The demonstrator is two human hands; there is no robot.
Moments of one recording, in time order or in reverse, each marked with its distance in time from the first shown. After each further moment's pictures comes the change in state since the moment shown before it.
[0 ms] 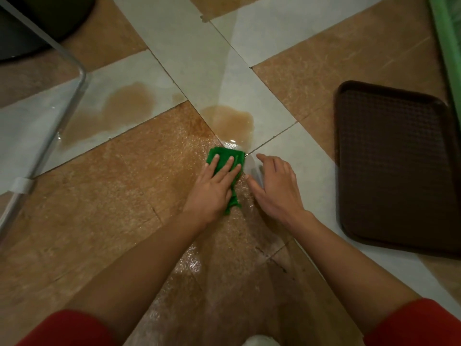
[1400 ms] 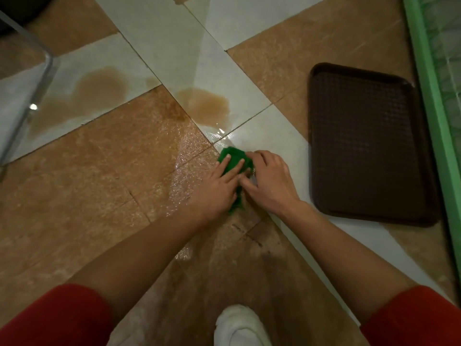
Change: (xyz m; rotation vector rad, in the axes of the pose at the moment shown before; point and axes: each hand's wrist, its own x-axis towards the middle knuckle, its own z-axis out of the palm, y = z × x) left_hand -0.006 0.061 0.015 0.059 -0.088 0.176; right_hand -0.037 0.024 -0.029 -0.104 -0.114 -0.023
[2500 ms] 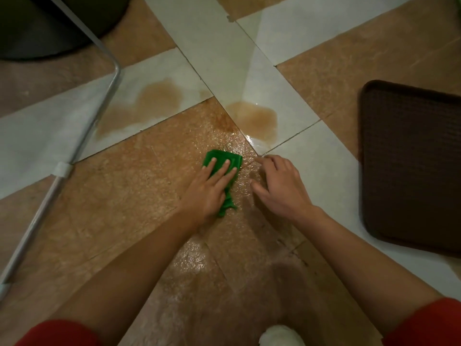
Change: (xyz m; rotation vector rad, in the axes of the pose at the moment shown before) left_hand -0.062 -0.096 -0.014 -0.011 0.124 -0.164; right_hand 0.032 -0.064 0.021 0.021 -0.014 -0.113
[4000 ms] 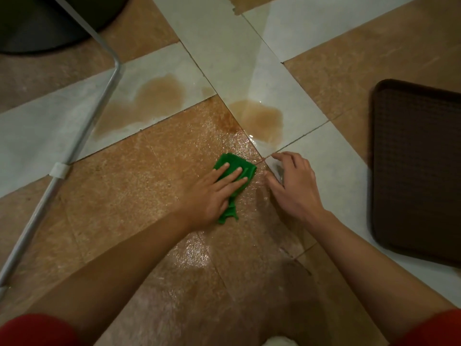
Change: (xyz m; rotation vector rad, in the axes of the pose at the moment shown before) left_hand 0.005 -0.012 0.009 -0.022 -0.016 0.177; right_hand 0.011 0.020 0.002 0.139 0.122 0.115
